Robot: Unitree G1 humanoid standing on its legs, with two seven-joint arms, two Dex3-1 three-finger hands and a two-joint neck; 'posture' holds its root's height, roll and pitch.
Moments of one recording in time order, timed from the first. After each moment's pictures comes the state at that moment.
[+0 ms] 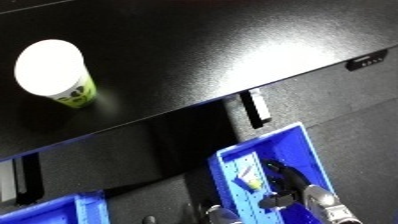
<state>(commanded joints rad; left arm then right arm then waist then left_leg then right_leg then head) -0.15 0.34 -0.14 1.18 -0.68 -0.10 -0.18 -0.20 -0.43 0.22 1.10 0.54 -0.04 0.31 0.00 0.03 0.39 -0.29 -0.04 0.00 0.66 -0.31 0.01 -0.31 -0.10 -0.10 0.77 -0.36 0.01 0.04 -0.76</state>
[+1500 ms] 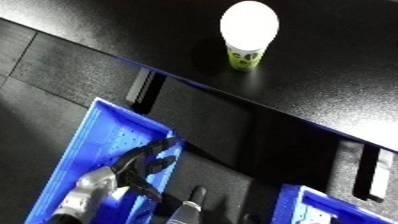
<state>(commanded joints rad) -0.28 0.58 -0.38 0.47 -0.66 0.15 -0.77 -0.18 -0.40 0.27 1.10 0.63 -0.05 0.25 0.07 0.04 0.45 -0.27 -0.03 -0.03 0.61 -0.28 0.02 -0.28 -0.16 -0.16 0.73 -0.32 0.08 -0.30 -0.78</state>
